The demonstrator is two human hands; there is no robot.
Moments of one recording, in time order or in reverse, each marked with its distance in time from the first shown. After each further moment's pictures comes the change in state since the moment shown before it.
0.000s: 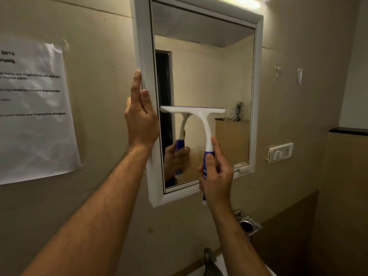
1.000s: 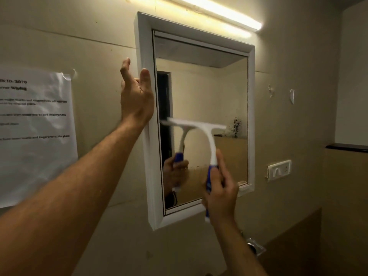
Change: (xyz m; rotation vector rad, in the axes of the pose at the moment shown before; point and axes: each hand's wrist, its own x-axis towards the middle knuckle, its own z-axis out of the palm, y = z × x) left_hand 0.087 0.051 -0.003 0.028 -0.134 -0.078; right_hand 0.007 -0.026 0.003 0.048 0.039 0.003
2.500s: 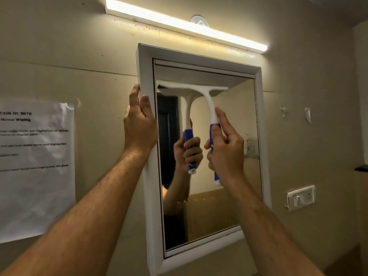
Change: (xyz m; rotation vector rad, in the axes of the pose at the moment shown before) left_hand 0.007 -0.008 0.018 0.080 0.109 0.055; right_hand 0.129 -0.066 0.042 -0.094 -0.114 -0.249
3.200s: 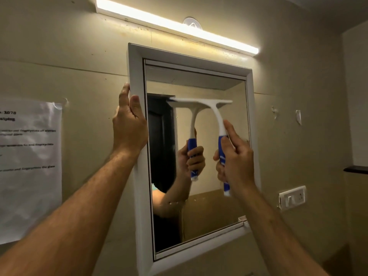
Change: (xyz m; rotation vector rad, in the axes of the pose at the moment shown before) left_hand -0.004 0.006 -0.003 0.038 0.007 0.013; right_hand -0.005 0.017 -0.047 0.027 -0.024 0.119
